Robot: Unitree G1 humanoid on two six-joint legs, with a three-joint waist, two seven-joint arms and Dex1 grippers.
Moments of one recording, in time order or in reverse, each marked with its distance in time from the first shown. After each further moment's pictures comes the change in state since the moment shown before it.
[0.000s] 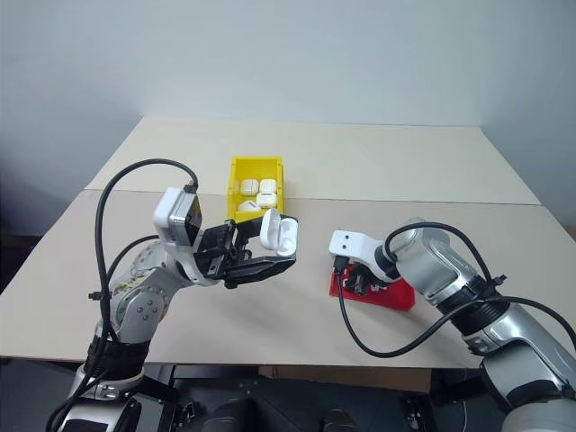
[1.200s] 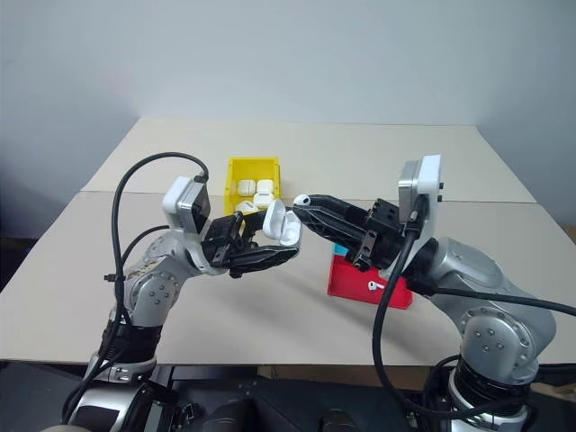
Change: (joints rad) left arm -0.084 -0.053 0.015 0.122 0.008 0.019 -0.085; right arm 0.354 0.400 -0.917 -0.644 0.958 0.051 -0.535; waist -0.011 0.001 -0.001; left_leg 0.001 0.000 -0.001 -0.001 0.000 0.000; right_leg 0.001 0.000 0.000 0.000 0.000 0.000
